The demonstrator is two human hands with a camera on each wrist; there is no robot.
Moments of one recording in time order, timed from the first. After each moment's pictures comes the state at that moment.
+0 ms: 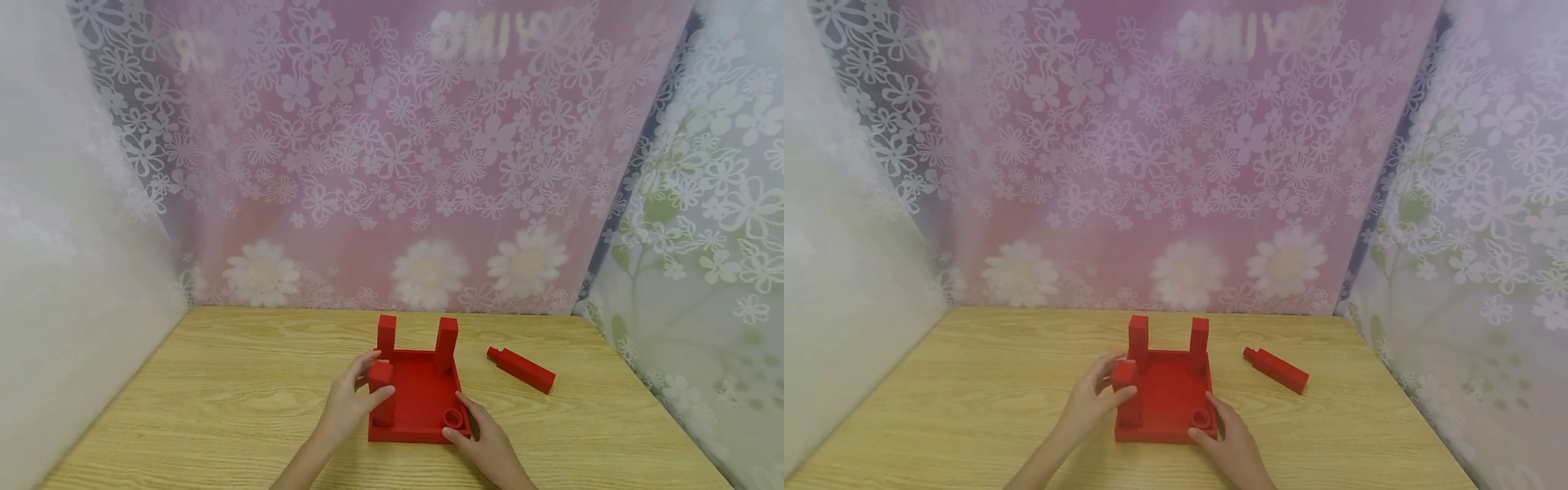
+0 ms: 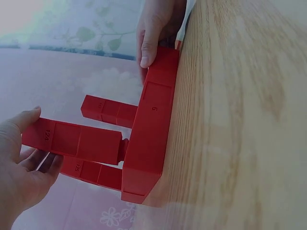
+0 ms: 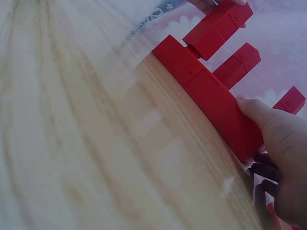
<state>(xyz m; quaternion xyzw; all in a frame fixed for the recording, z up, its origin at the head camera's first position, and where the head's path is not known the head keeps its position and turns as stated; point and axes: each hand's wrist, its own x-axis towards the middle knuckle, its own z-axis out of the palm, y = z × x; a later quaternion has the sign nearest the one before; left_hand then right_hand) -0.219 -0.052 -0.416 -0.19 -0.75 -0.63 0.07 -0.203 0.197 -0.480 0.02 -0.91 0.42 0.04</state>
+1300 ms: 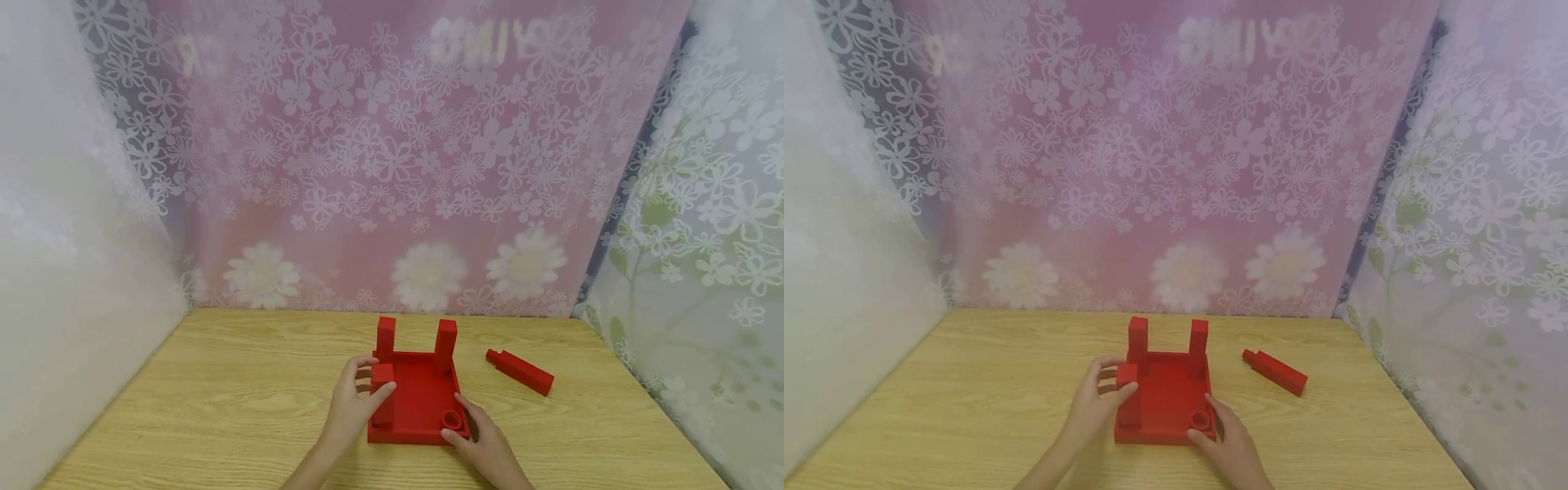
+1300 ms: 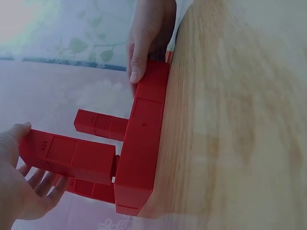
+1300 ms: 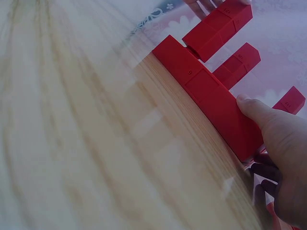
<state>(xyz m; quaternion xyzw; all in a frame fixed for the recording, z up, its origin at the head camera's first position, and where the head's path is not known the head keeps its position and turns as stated) -0.211 -0.041 -0.414 -0.13 -0.74 -0.65 0.12 -0.204 0.198 -0.483 0.02 -0.91 0.41 0.04</state>
